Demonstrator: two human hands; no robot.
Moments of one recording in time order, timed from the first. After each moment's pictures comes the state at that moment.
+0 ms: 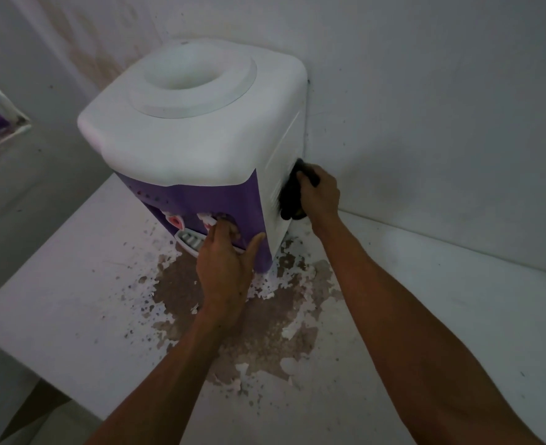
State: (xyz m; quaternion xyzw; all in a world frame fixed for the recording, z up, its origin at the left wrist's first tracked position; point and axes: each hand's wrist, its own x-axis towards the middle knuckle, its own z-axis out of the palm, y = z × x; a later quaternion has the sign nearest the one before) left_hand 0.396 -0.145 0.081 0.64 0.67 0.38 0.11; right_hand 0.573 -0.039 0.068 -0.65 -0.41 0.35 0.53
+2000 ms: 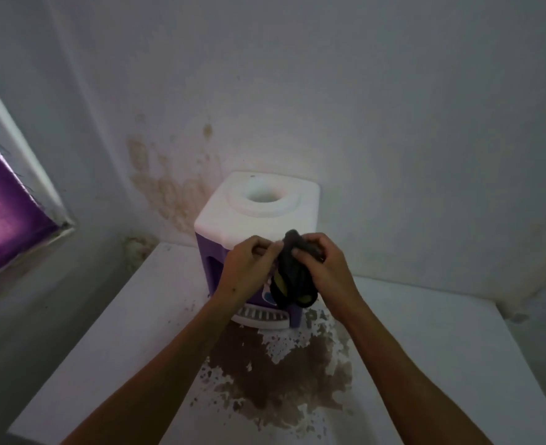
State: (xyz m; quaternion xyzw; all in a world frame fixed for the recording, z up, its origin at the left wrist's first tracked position) left_hand 0.269 -0.131 0.262 0.70 0.45 0.37 0.41; right_hand 0.427 -0.192 0.250 -0.59 -0.47 0.31 0.58
